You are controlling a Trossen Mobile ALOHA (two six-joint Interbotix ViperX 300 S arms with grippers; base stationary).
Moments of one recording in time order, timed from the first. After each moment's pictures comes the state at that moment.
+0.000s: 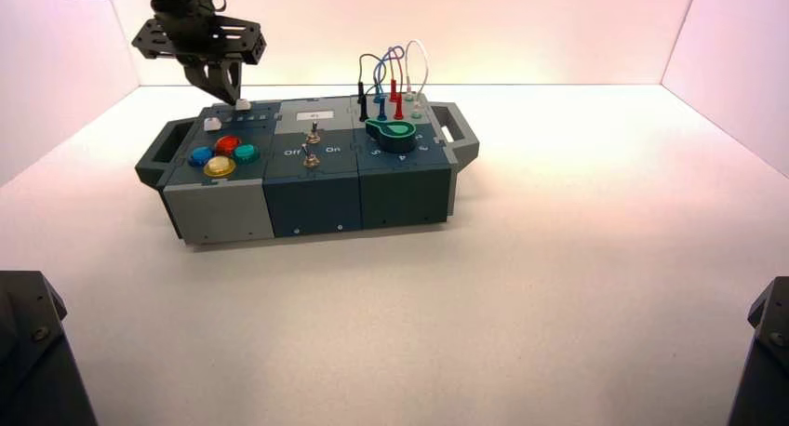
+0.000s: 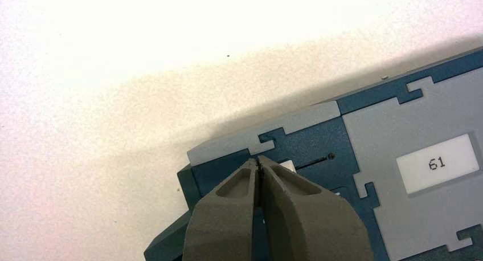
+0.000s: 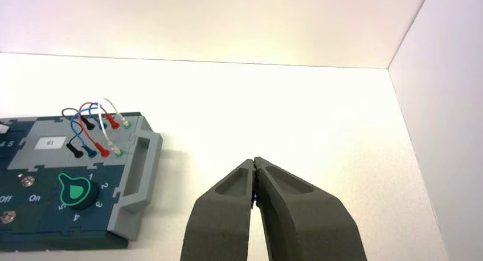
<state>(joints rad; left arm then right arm) -0.14 0.20 0.61 -0.07 0.35 0.12 0.12 -0.98 1.11 -0.02 0.38 0.06</state>
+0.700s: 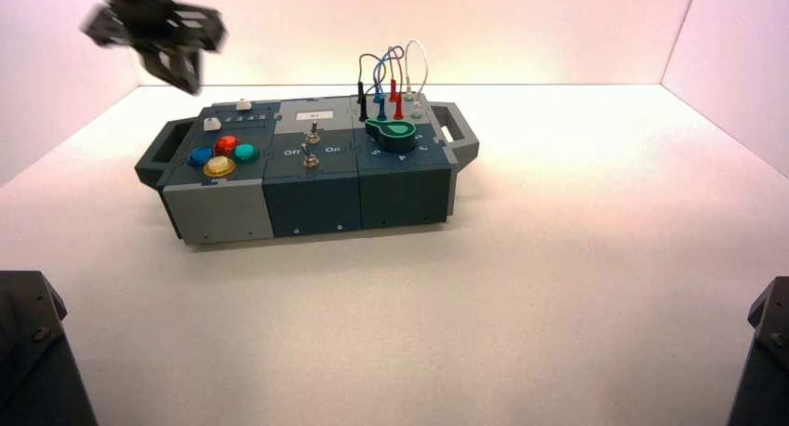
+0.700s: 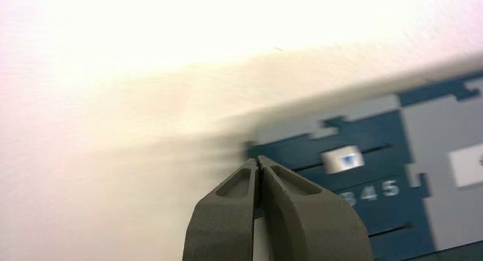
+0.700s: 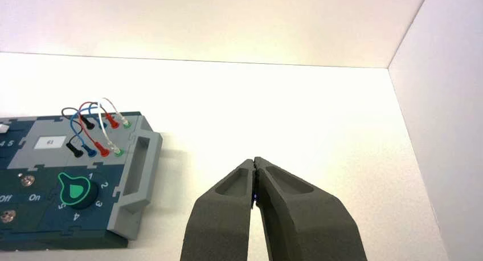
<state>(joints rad) 0.00 0.10 0.64 -0.05 0.39 0.14 0.12 -0.99 1.12 -0.02 0.38 0.06</state>
